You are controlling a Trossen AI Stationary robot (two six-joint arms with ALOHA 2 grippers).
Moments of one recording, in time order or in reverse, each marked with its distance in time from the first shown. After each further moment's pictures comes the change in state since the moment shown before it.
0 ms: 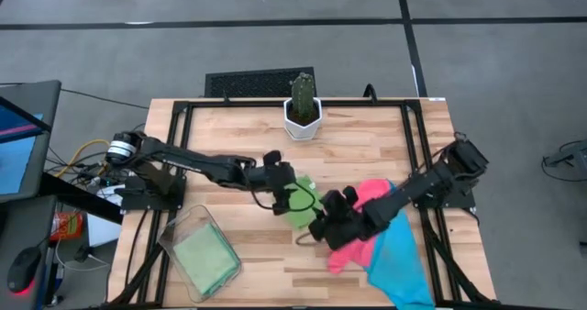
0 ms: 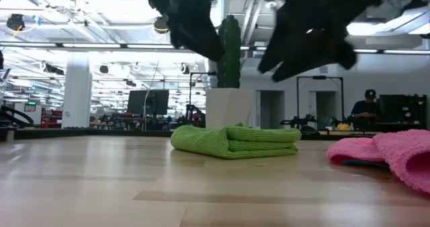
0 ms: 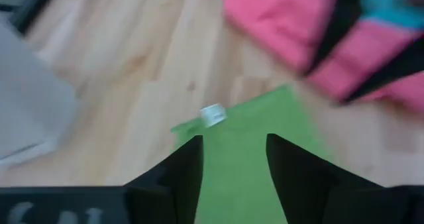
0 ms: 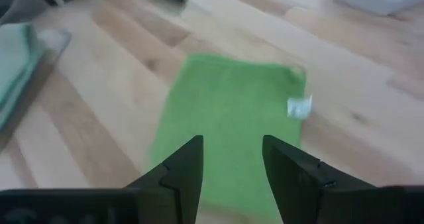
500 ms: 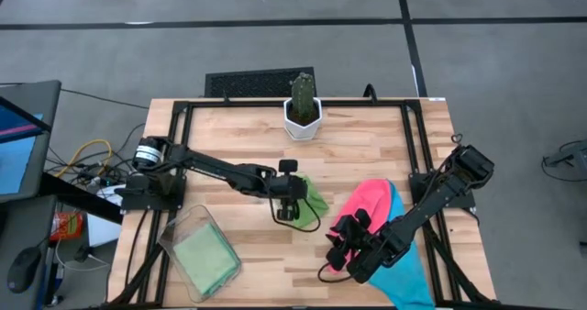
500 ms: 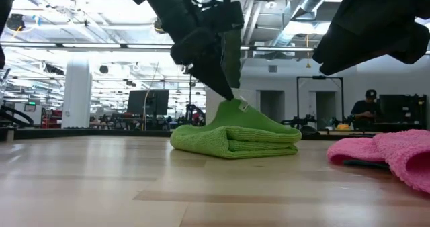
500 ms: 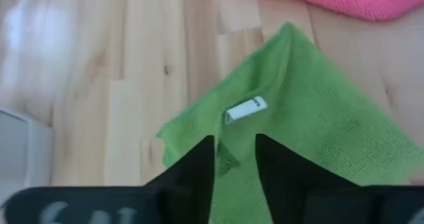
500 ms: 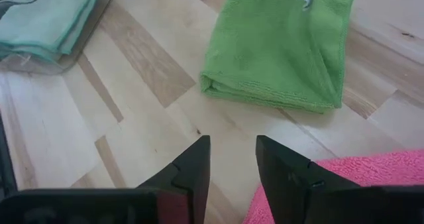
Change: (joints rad) left arm -0.005 0.220 0.105 -0.040 -0.012 0.299; right arm 0.212 0.000 0.000 -0.070 -0.032 0.172
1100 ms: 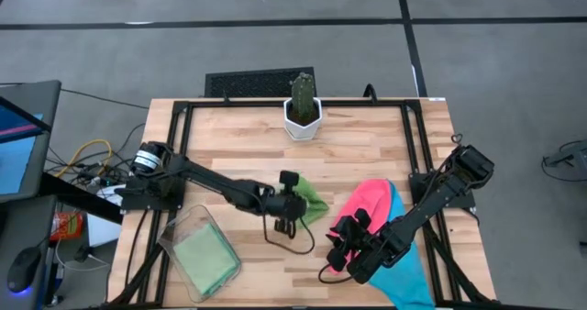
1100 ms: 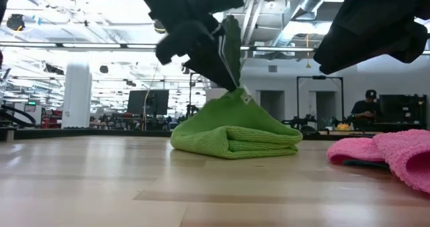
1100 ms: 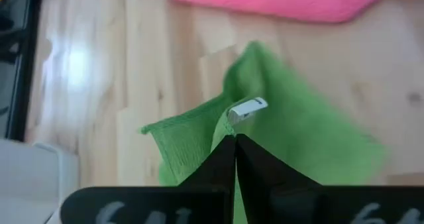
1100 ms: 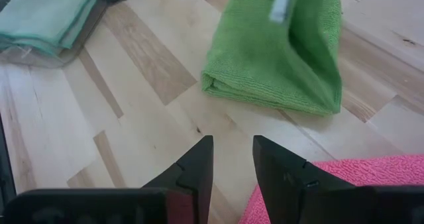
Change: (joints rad) left arm -0.119 0.017 0.001 0.029 -0.163 0.076; right arm 0.009 0.000 0.000 0.000 0.001 -0.032
